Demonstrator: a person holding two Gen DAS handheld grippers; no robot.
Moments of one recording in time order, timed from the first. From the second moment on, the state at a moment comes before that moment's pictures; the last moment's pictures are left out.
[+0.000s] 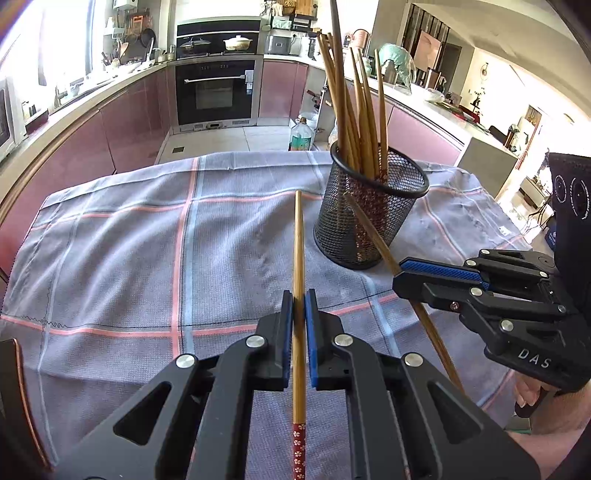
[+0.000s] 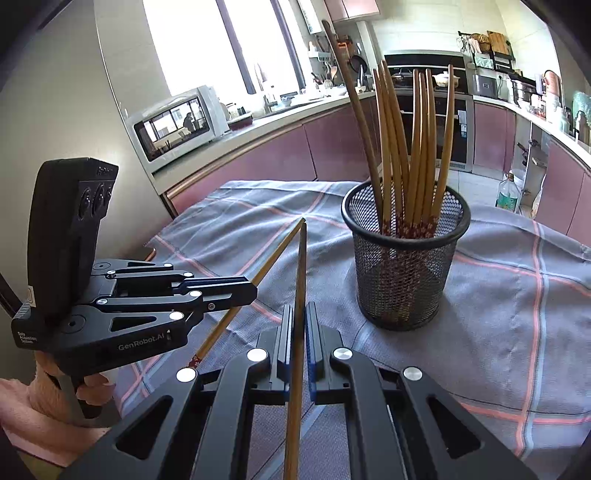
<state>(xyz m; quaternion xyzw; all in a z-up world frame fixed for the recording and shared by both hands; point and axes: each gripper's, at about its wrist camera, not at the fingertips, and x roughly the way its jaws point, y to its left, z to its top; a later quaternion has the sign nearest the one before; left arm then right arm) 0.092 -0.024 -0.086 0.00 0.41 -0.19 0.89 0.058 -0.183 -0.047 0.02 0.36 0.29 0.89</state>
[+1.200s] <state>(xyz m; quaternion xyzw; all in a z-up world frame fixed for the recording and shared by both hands) 0.065 -0.026 -0.022 -0.03 0.35 -0.23 0.91 0.048 -0.219 0.004 0.05 0.28 0.28 0.92</state>
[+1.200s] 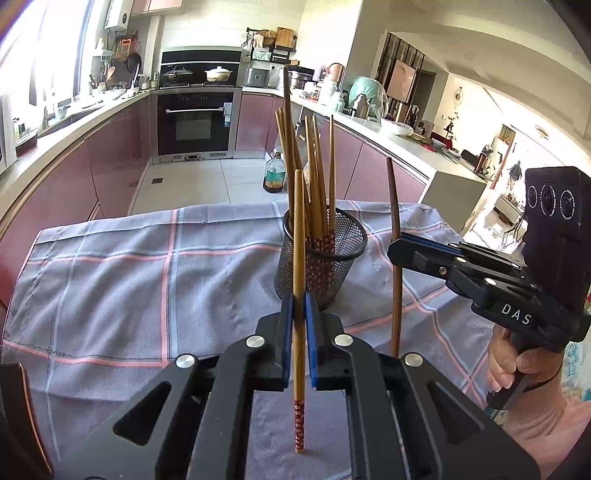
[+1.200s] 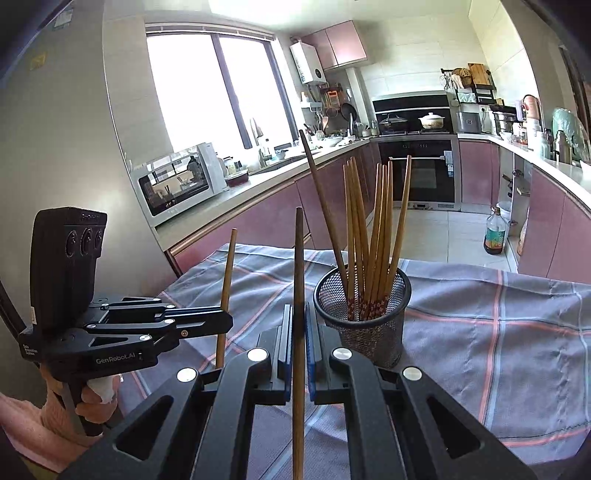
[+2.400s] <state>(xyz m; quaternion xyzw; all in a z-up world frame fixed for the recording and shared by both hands) 0.073 -0.037 0.041 -0.03 0.28 -0.25 0.93 0.057 -0.243 0.055 0.05 0.20 0.26 0.94</state>
